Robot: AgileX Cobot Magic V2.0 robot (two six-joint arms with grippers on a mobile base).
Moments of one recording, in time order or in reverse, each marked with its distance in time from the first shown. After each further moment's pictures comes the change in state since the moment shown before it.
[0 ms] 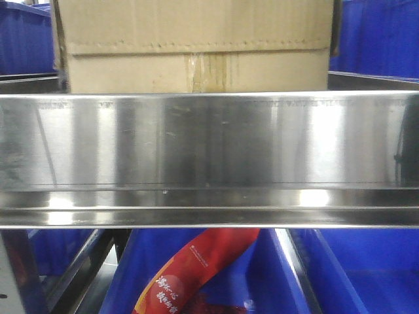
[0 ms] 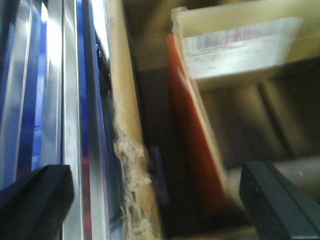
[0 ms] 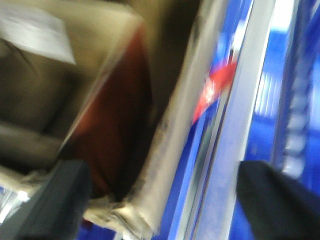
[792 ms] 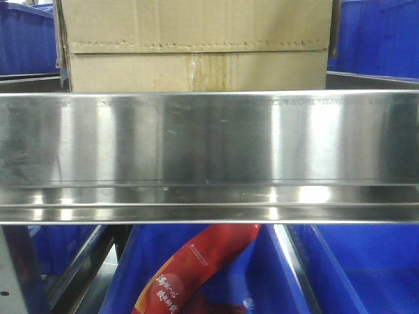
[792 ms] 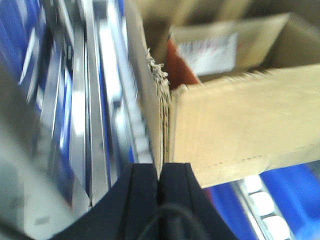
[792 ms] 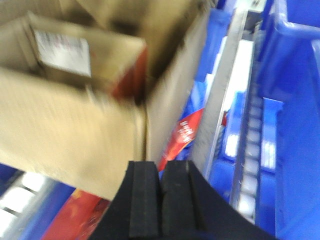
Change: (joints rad) left arm 0.000 -0.774 0.812 0.002 -0.440 0.002; right arm 0.000 -0.545 0.658 -0.034 -0.403 -0.078
